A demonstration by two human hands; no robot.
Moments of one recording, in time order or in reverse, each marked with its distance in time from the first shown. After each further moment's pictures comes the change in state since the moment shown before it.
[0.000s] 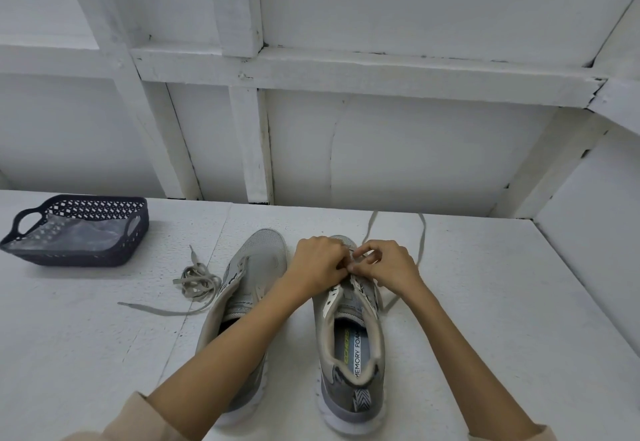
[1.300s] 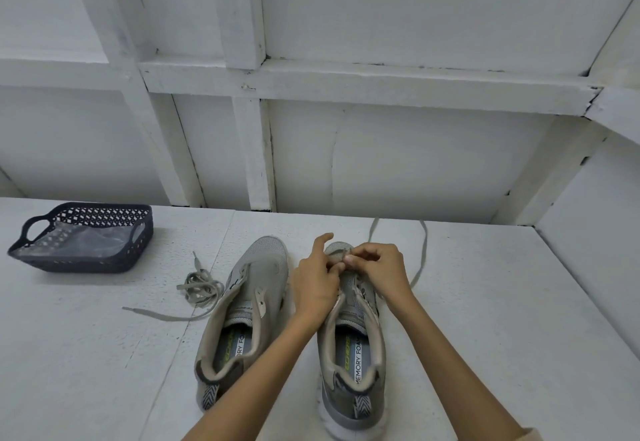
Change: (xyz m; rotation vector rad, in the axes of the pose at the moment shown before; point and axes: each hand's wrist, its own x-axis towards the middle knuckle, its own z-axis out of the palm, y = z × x) left_hand -0.022 0.023 0.016 -0.745 0.290 -0.584; right_hand 0.003 -0.003 0.021 0.404 0.160 -0.114
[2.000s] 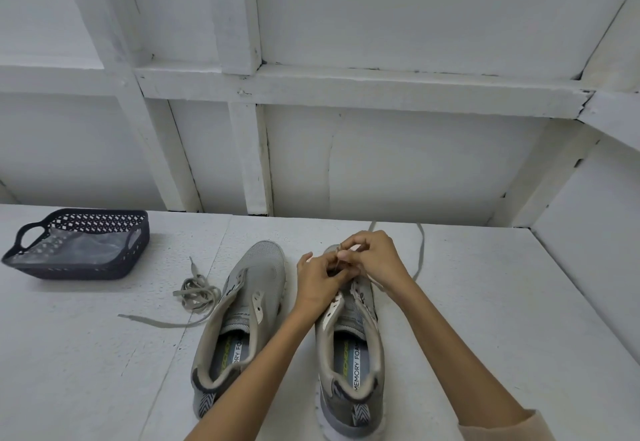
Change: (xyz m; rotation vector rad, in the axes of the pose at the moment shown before) left_hand 0.018 -0.015 0.016 -0.240 -0.166 0.204; right_hand 0.011 -0.031 -0.007 -0.019 -0.140 0.005
